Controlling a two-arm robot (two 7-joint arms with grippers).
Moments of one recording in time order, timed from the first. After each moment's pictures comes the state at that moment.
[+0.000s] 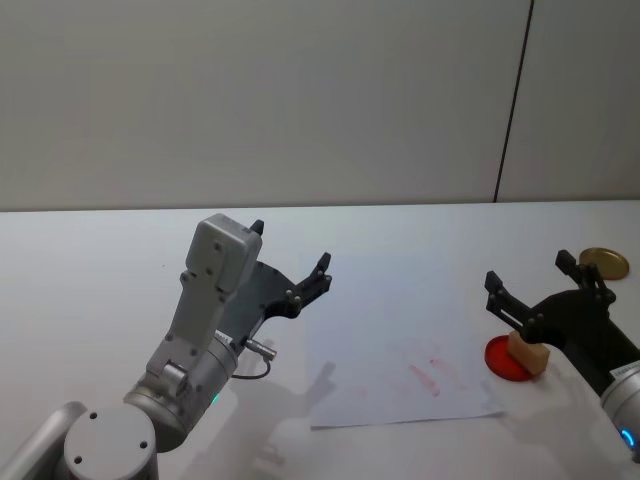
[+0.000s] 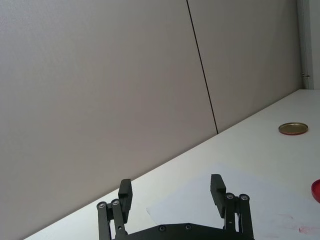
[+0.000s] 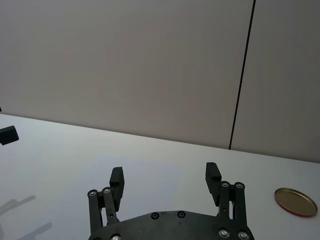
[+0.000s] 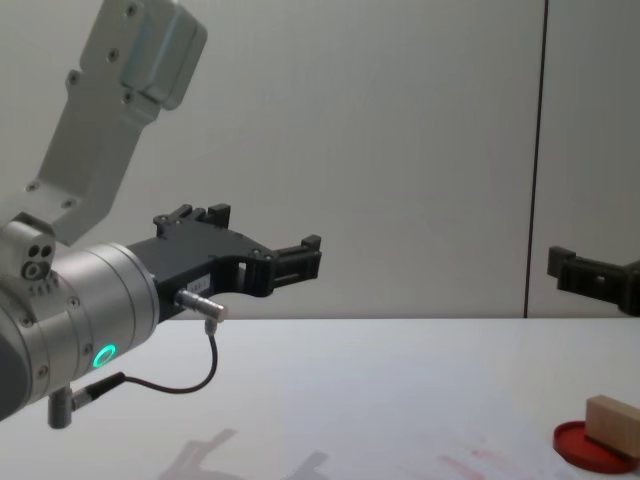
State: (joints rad) left arm -0.24 0.38 0.45 -1.63 -0.20 0.01 -0.01; right arm -0.01 0.34 -0.23 -1.77 0.29 0.03 0.07
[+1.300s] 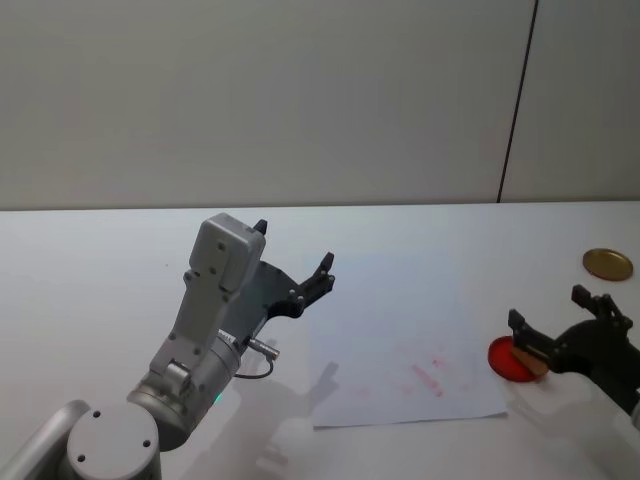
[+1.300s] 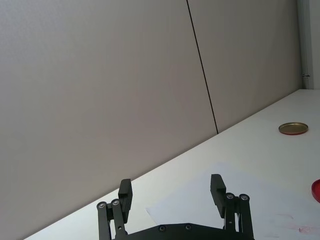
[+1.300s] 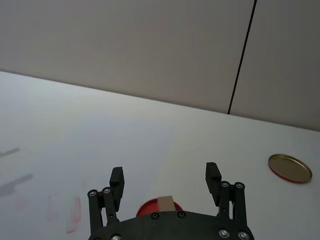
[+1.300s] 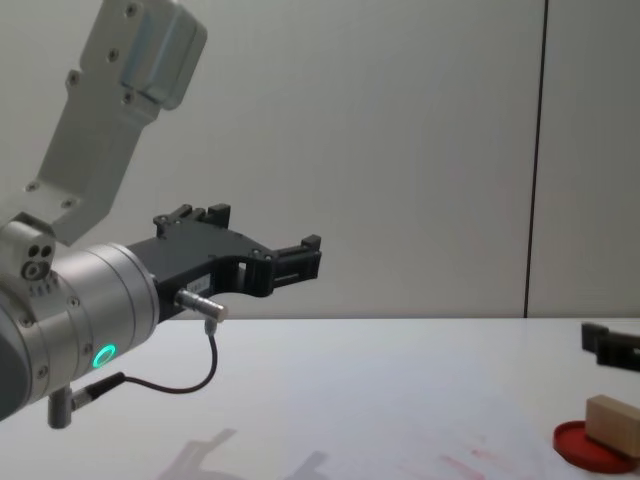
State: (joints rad) left arm -0.24 0.38 0.45 -1.63 -0.20 0.01 -0.01; right arm 0.01 0.40 -0.18 -1.67 0.31 0.11 0.19
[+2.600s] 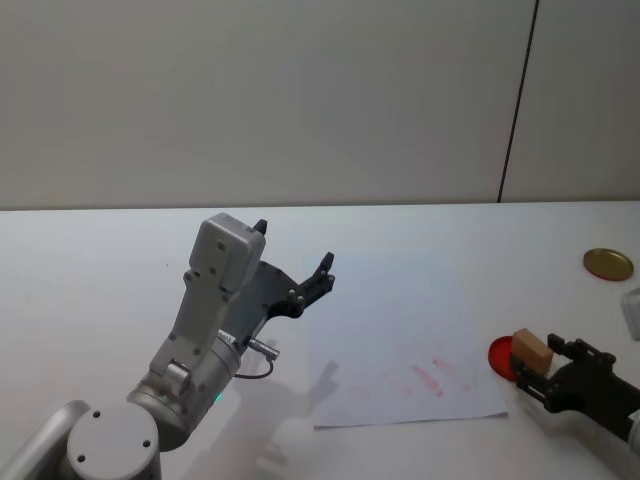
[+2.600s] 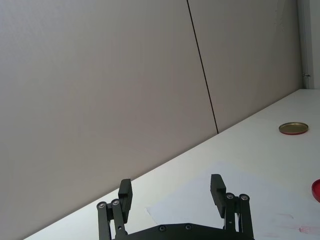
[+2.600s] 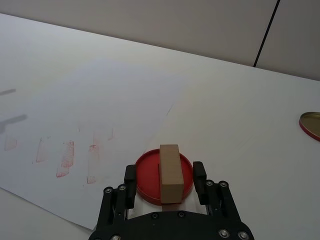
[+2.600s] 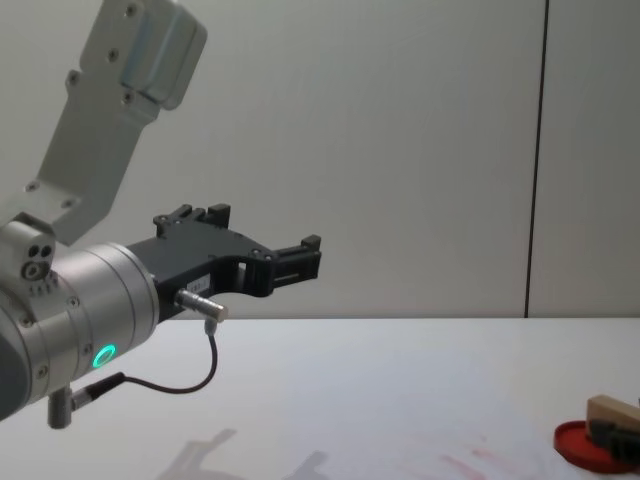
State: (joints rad) left arm -0.24 0.38 0.45 -1.63 -0.20 0.01 -0.01; right arm 0.07 0.41 -0.19 -1.51 0.27 0.17 0.35
